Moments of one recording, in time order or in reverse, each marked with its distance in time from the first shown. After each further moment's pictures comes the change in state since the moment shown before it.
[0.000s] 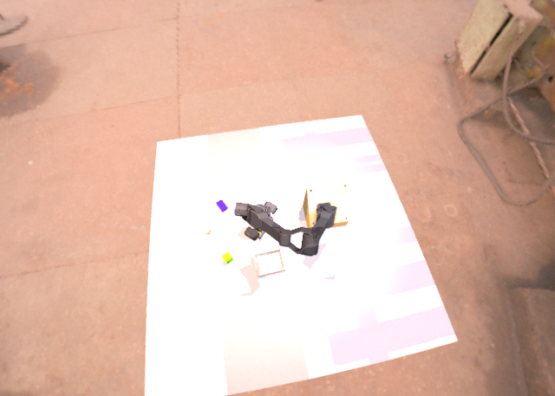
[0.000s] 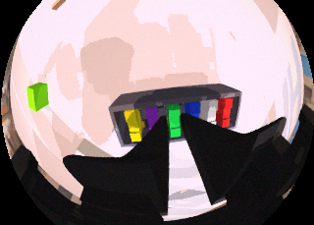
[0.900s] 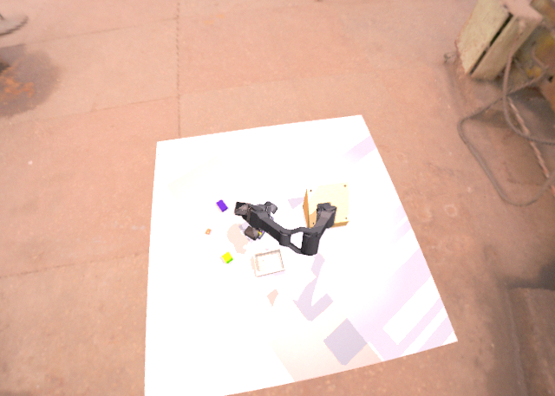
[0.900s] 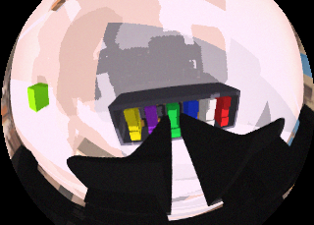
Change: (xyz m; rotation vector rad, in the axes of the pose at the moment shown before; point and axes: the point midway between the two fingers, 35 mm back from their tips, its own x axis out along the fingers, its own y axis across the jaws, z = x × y) arm -0.002 -0.001 0.000 0.006 0.003 0.000
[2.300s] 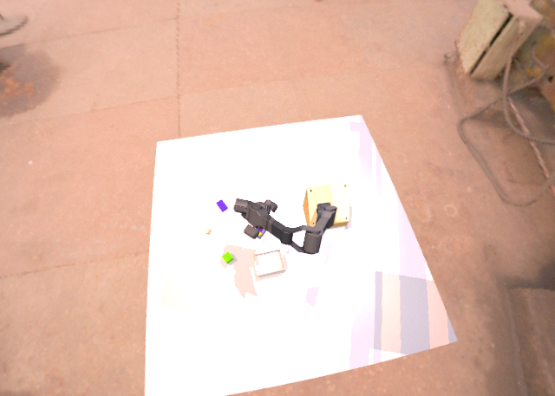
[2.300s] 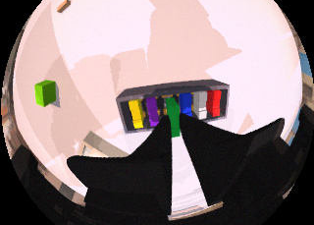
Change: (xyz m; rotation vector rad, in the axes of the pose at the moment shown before) arm -0.020 0.000 0.000 0.004 0.004 0.004
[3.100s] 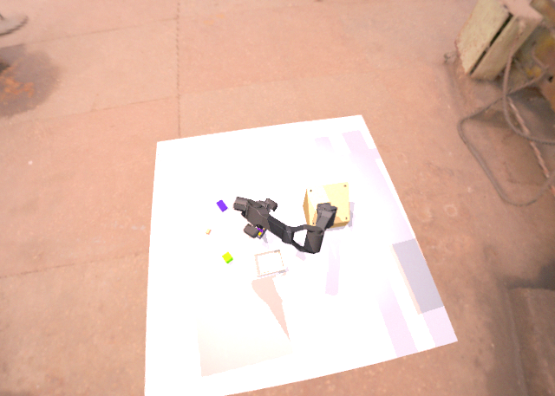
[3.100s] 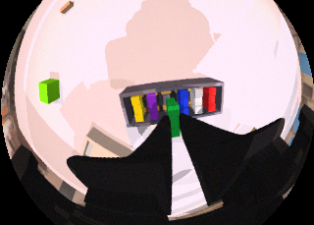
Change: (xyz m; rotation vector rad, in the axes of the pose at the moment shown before) arm -0.012 0.000 -0.001 0.001 0.001 0.001
